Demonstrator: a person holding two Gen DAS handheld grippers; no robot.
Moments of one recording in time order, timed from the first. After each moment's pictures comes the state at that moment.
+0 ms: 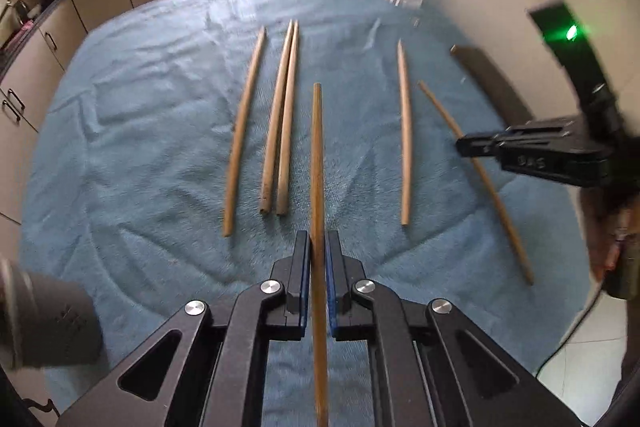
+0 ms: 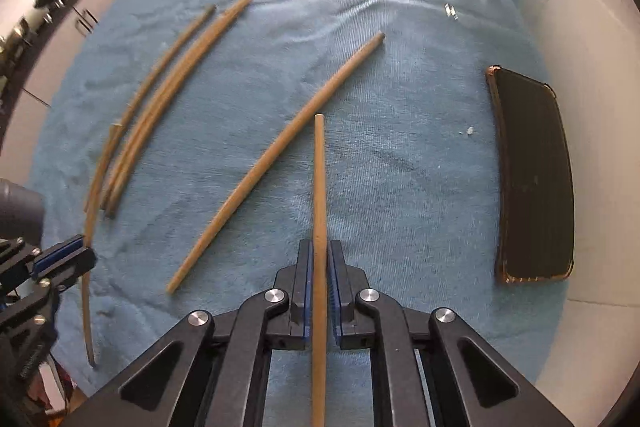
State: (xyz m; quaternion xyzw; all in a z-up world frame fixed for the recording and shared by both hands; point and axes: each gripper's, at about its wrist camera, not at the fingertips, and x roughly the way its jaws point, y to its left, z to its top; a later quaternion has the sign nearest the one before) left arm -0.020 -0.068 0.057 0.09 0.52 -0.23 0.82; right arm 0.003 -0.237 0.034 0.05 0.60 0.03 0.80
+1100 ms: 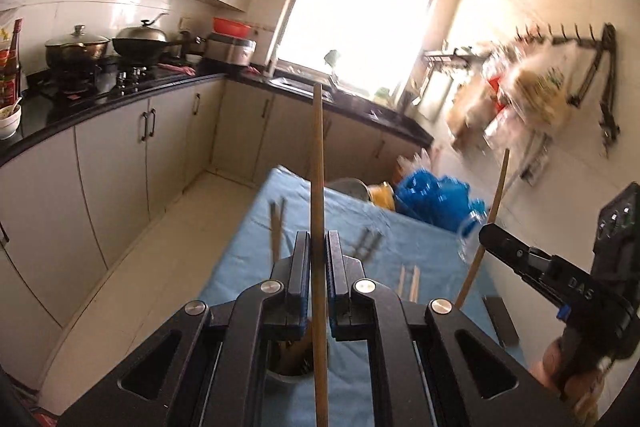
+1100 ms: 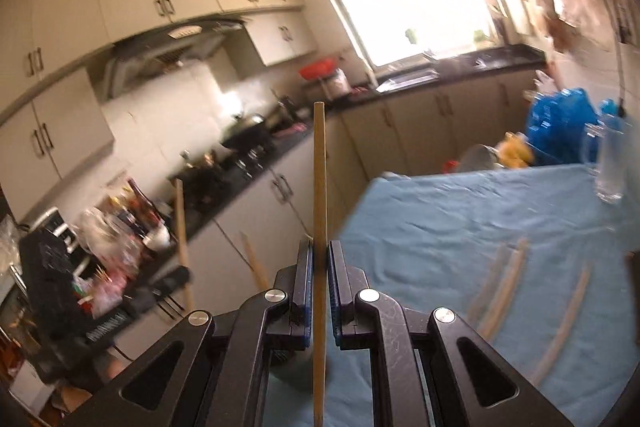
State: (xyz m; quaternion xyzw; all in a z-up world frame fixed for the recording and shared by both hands) left arm -0.071 0.199 0.213 -0.16 0.24 -0.08 0.96; right arm -0.048 -0.021 0.229 0.16 0.23 0.24 0.93
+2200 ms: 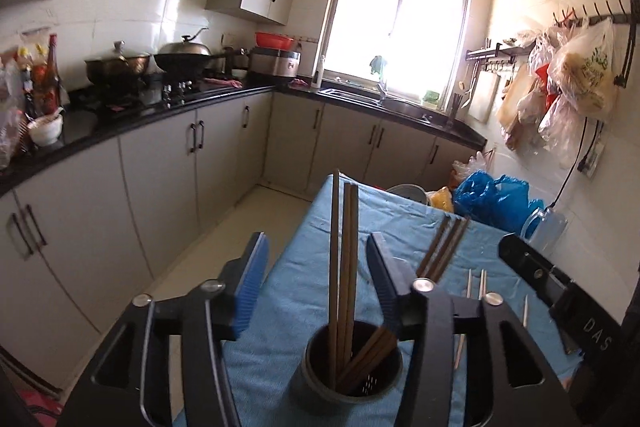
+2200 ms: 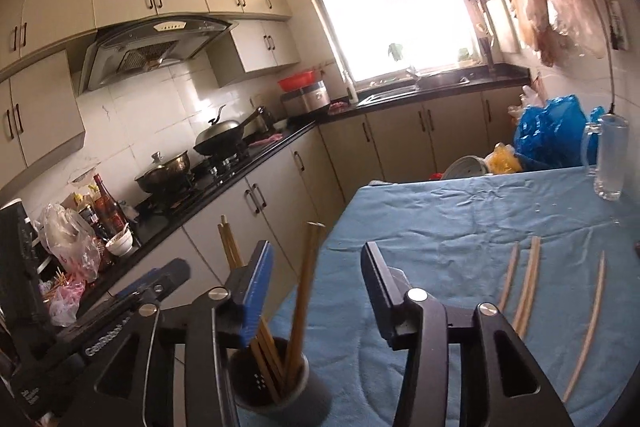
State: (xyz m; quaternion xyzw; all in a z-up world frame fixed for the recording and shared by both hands) left arm -0.067 0.188 0.174 -0.11 0.23 0.03 0.97; right arm -0.046 0.007 0.172 0.14 0.21 0.17 0.95
